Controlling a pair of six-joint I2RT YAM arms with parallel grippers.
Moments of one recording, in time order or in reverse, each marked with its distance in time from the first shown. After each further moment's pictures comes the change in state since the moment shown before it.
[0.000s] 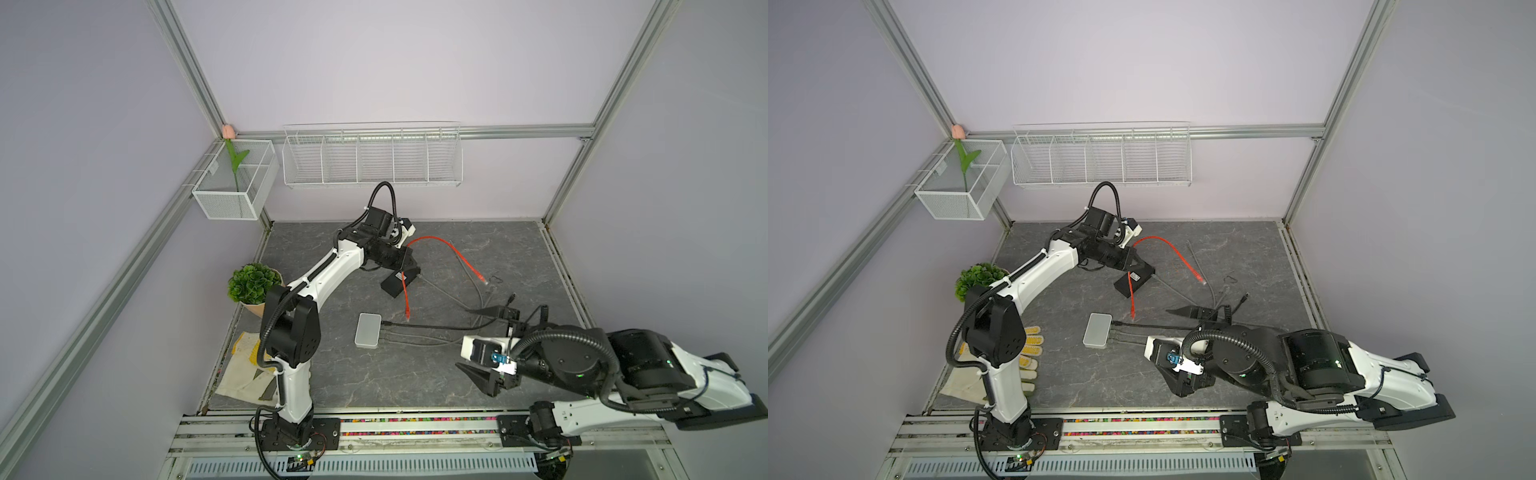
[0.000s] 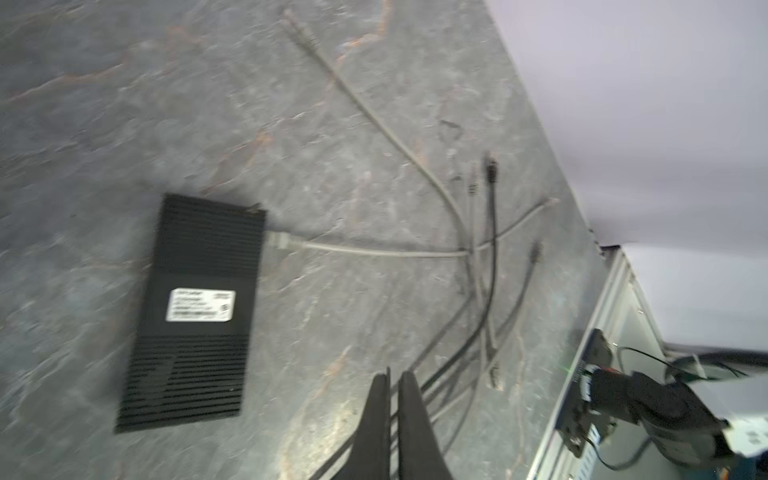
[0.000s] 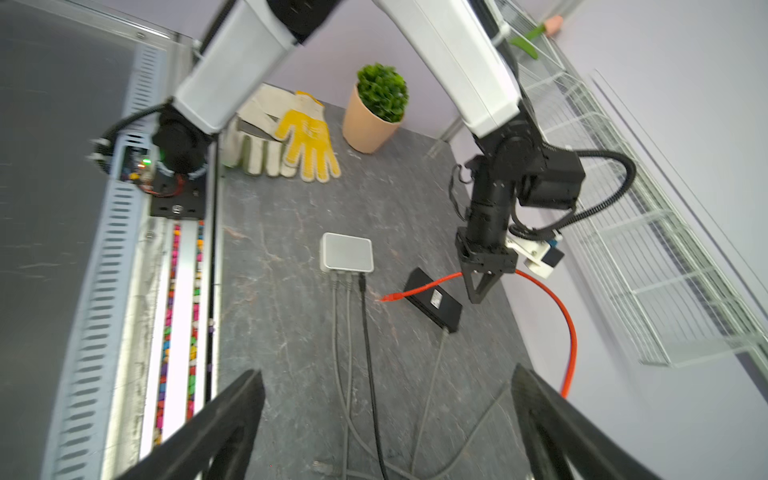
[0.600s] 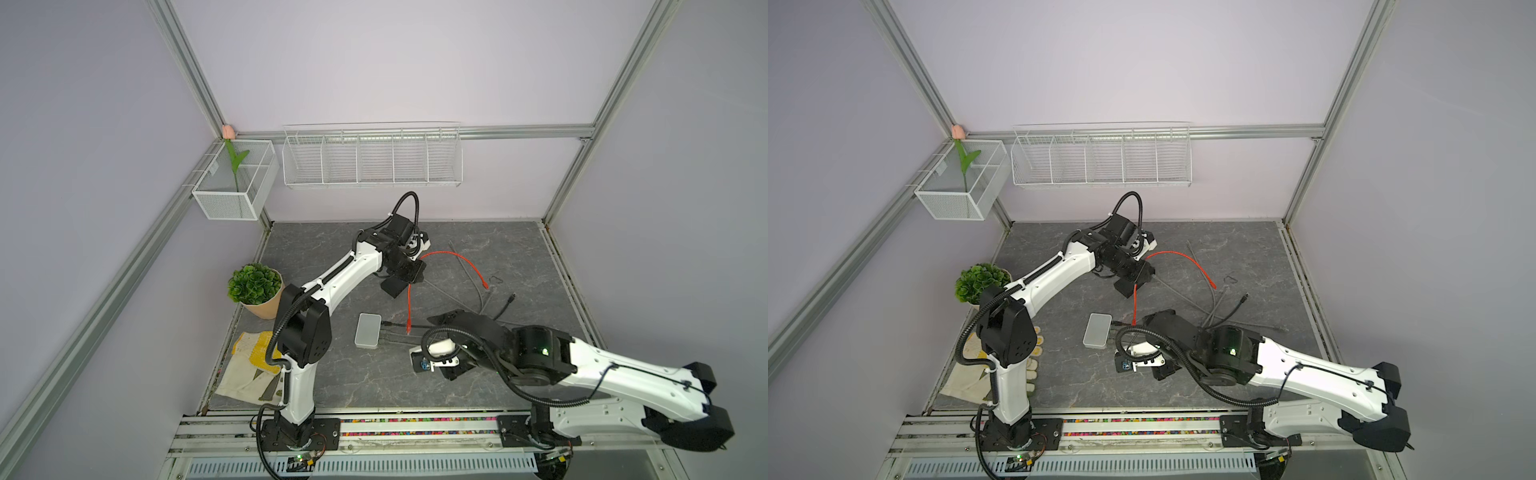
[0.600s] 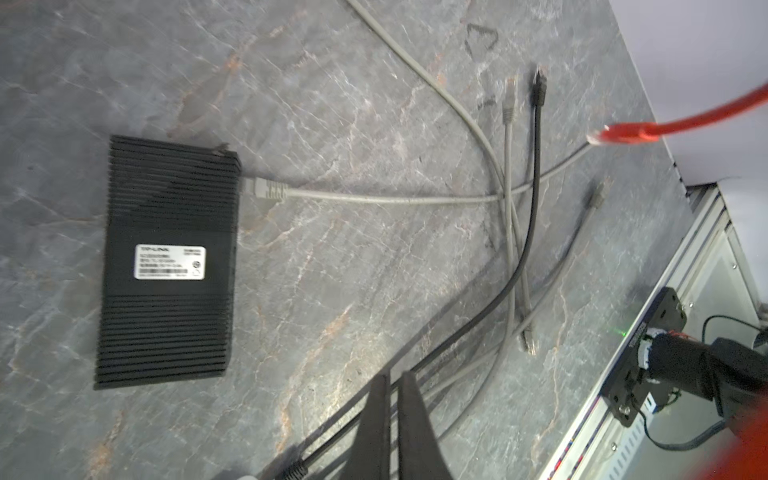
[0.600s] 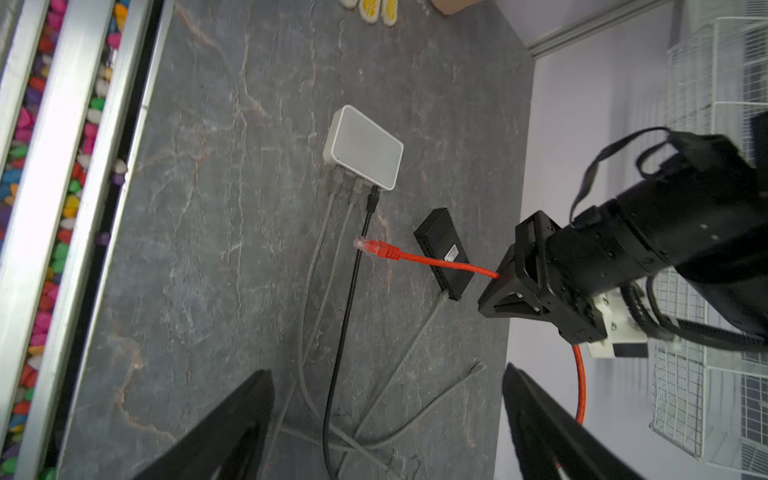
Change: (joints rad) left arm -0.153 0.033 0.098 -0.188 -0.153 0.075; right arm -0.321 0.219 -0.288 0.184 -0.164 -0.486
